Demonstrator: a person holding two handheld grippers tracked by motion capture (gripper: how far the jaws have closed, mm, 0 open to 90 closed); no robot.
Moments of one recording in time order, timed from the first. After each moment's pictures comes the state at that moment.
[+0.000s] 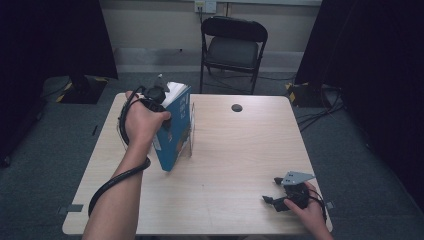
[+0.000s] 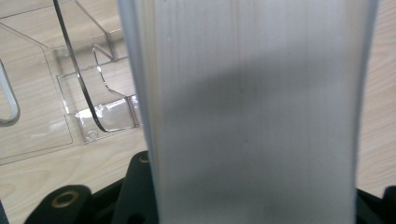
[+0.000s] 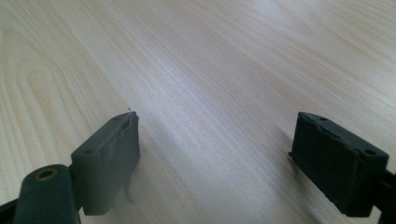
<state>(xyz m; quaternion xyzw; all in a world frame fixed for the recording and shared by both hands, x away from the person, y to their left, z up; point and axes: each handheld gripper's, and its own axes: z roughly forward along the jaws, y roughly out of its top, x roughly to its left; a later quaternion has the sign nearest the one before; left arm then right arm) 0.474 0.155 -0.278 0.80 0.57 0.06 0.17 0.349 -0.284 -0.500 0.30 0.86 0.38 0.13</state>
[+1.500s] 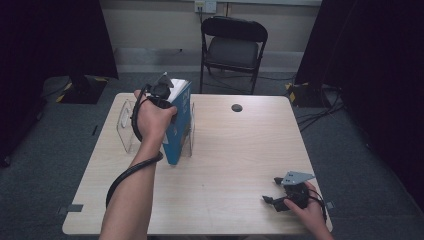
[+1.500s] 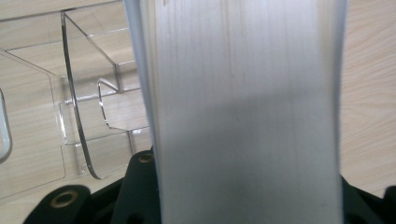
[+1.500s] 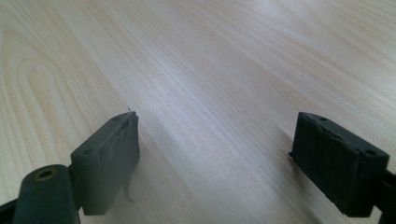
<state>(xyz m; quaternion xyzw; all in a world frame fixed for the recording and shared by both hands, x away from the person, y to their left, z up) 0.496 0.143 -0.292 0.77 0.59 0.11 0.19 0.349 -0.284 -0.500 0.30 0.86 0.38 0.13</state>
